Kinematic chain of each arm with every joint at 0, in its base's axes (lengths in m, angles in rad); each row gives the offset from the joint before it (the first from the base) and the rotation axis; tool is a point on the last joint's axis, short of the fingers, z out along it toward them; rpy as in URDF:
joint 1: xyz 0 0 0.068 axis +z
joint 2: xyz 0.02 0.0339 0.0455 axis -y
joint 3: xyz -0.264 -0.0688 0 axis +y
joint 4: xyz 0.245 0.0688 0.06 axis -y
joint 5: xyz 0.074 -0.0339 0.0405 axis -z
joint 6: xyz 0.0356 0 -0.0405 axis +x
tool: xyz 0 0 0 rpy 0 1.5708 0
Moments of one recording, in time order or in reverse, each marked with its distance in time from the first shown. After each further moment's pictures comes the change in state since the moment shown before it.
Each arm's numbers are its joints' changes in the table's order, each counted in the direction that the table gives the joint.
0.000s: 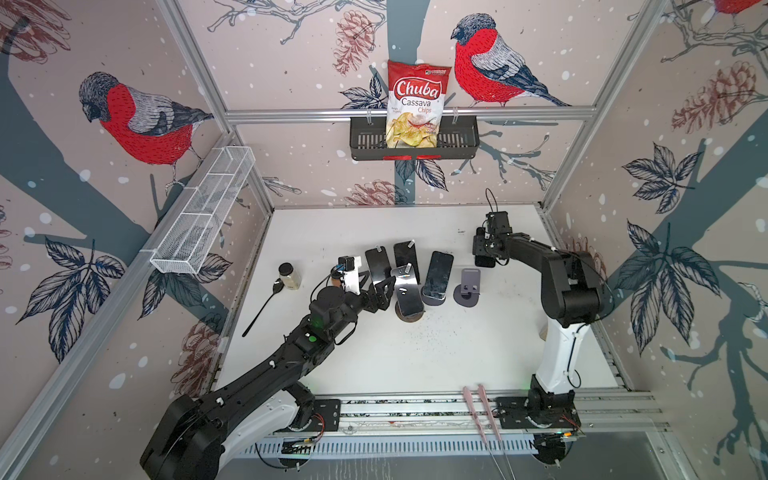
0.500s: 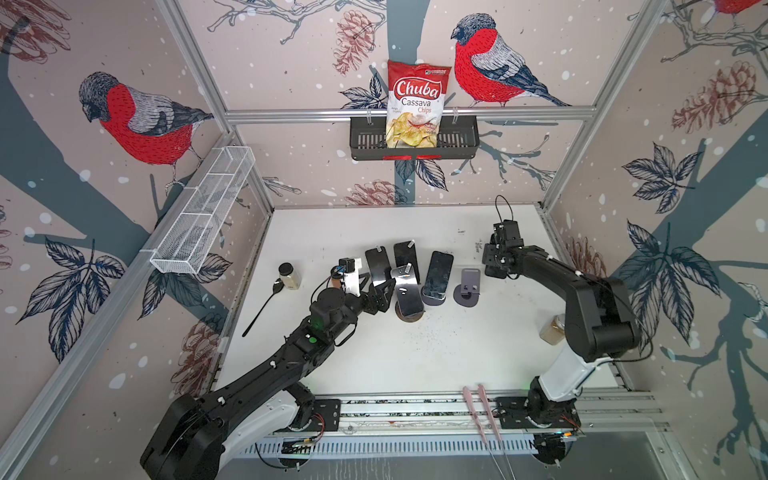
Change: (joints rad) left arm 0.000 -0.002 0.019 0.016 0.014 -0.001; right arm 0.029 0.299 0.269 -0.018 0.135 0.124
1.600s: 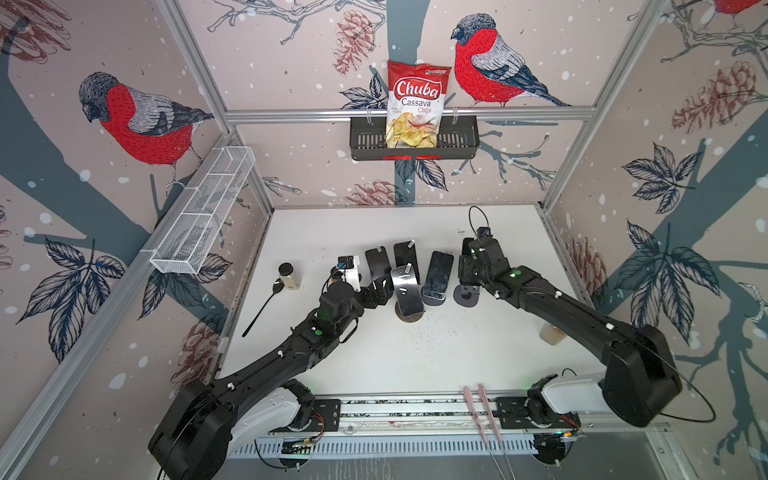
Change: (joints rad) left arm 0.000 -0.090 -0.051 -0.102 -0.171 -0.023; right arm 0.357 0.408 0.161 -0.086 0.104 0.108
